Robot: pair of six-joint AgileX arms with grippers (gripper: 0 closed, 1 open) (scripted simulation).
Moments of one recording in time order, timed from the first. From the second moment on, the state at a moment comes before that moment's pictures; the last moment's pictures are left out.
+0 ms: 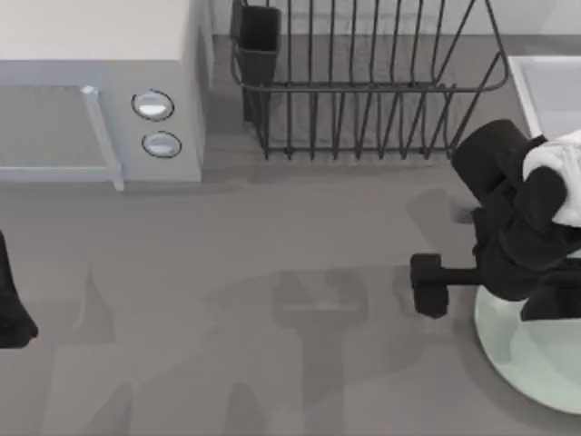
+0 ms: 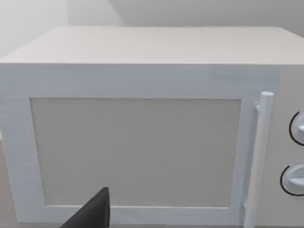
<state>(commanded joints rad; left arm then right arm) 0.00 0.00 0.00 0.00 0.00 0.00 0.46 1.90 0.99 -0.66 0.00 0.47</state>
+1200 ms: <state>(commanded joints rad) 0.00 0.00 0.00 0.00 0.00 0.00 0.46 1.90 0.99 -0.66 0.00 0.47</state>
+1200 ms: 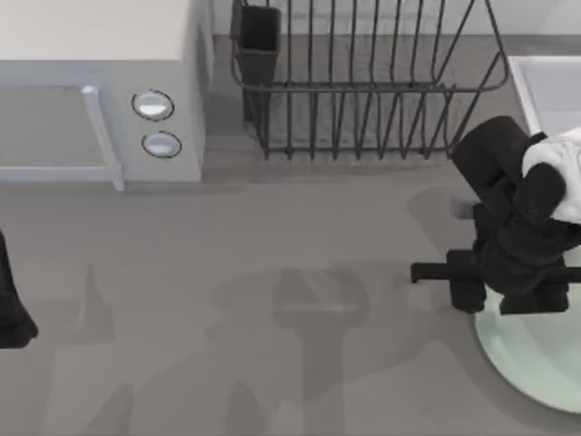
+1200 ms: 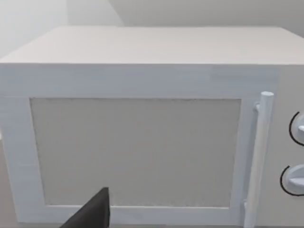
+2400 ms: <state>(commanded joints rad) 0.00 0.00 0.00 0.00 0.00 0.00 0.44 1.80 1.84 -1.53 0.01 0.46</state>
